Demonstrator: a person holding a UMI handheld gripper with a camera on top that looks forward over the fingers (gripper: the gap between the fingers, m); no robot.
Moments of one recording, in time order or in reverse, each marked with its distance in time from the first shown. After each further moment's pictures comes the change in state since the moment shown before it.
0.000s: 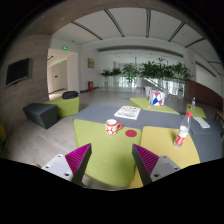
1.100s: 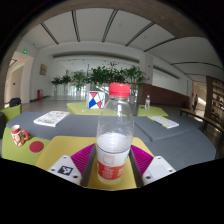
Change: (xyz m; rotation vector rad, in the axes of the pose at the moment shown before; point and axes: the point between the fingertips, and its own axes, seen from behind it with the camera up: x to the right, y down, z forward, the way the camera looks) arm 0.442 0.037 0.205 0.113 0.532 0.072
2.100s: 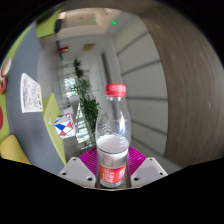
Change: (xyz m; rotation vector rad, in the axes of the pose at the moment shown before) arm -0.152 -0.303 -0.007 0.493 0.417 -1.162
